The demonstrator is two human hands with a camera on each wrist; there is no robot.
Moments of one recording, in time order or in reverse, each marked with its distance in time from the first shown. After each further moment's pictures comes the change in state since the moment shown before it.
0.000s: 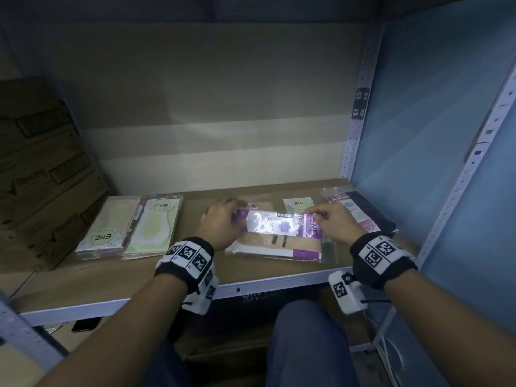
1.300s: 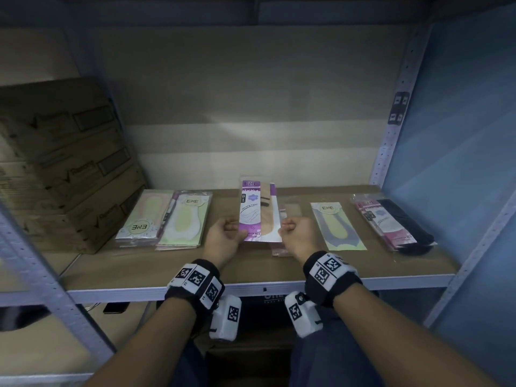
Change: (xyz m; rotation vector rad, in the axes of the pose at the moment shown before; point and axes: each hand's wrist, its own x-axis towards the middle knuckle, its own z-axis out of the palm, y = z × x) left_hand -0.043 -0.043 0.006 -0.753 0.202 -0.462; right_hand 0.006 -0.048 0.129 0.116 0.136 0.009
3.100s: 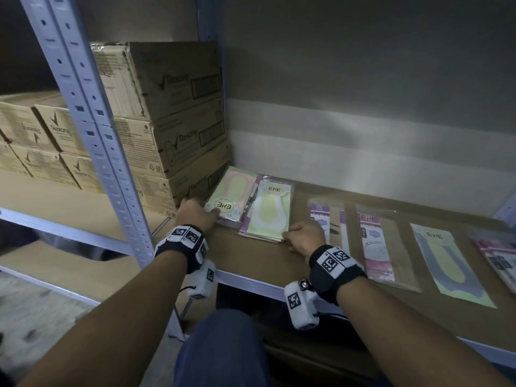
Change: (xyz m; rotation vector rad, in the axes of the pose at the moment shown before) left_hand 0.068 -0.068 -0.226 0.652 0.436 -0.284; right_hand 0.005 -0.071 0.171 0.023 -0.380 0.195
